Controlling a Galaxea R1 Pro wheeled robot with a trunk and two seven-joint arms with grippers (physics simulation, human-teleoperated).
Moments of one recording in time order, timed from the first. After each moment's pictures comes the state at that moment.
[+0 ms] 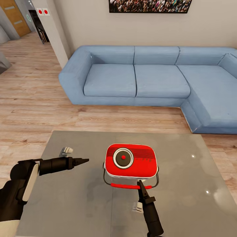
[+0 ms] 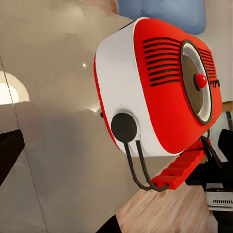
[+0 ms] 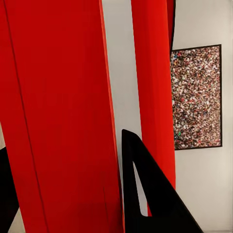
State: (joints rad) left arm -0.50 0.22 0.16 -1.48 0.14 1.04 -1.06; right arm -0.39 -0.21 1.18 -0.91 0.69 0.45 -1.21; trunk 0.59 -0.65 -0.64
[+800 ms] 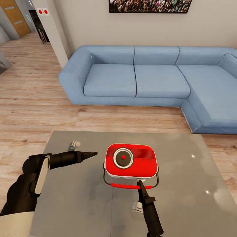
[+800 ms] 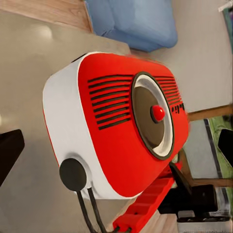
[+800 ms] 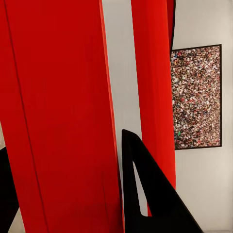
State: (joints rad) left arm -0.56 0.11 0.15 -1.48 0.13 1.05 -1.06; right arm -0.39 -0.21 1.18 -0.91 0.69 0.46 -1.21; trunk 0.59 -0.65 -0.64
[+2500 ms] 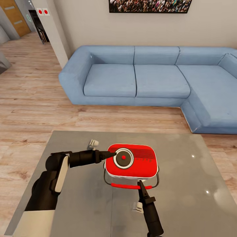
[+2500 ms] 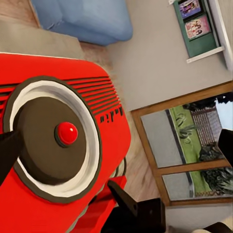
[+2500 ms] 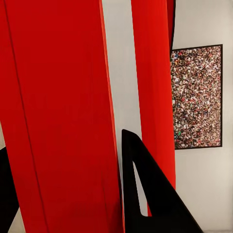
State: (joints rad) left arm -0.58 -0.05 0.04 -1.48 0.13 1.05 -1.06; right arm -0.39 -0.21 1.18 -0.91 0.68 0.46 -1.21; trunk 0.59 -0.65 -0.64
